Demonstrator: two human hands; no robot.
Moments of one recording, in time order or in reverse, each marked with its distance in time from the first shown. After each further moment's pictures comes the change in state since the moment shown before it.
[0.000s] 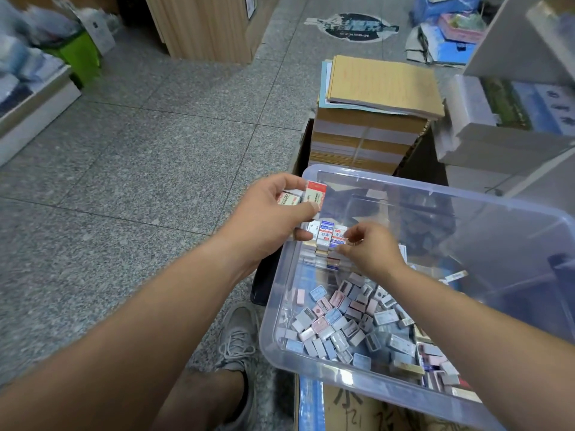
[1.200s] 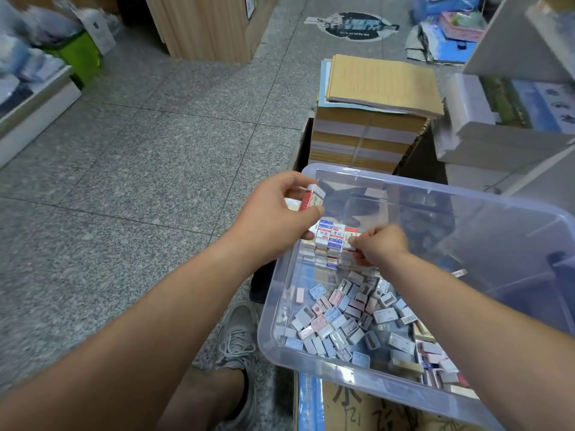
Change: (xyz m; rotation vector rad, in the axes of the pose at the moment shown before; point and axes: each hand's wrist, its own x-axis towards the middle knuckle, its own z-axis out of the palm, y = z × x) left_hand 0.005 -0.008 0.004 0.165 -0.031 0.135; right_hand 0.004 -0.006 -0.014 0.333 0.051 0.412
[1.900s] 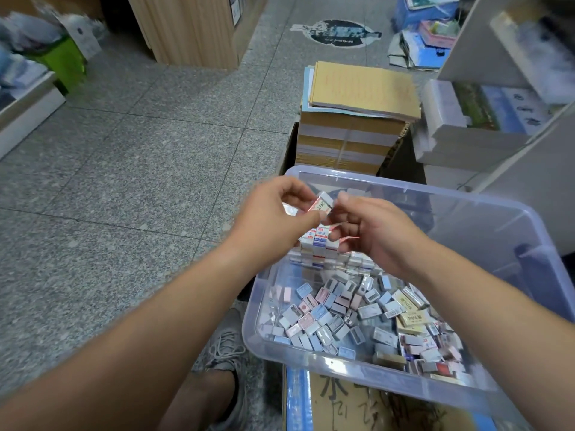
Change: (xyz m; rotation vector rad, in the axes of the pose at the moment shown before) left_hand -0.006 0.004 0.016 0.157 0.049 0.096; right_hand -0.088 -0.053 -0.052 0.438 -0.544 -0.265
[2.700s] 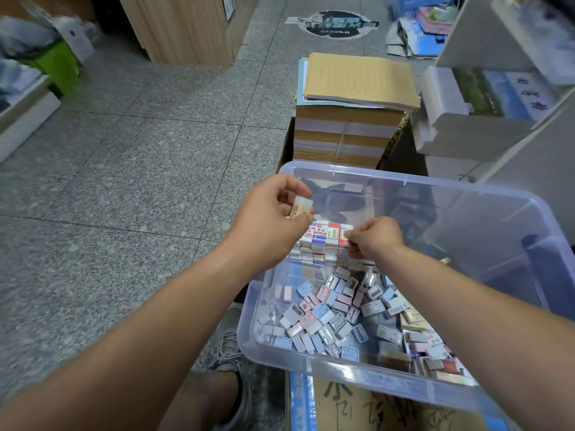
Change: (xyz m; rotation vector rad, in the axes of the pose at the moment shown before) left_hand -0.001 -0.003 0.006 -0.031 -0.040 -0.026; right_hand 0.064 0.072 -0.043 -0.431 0.532 0.248
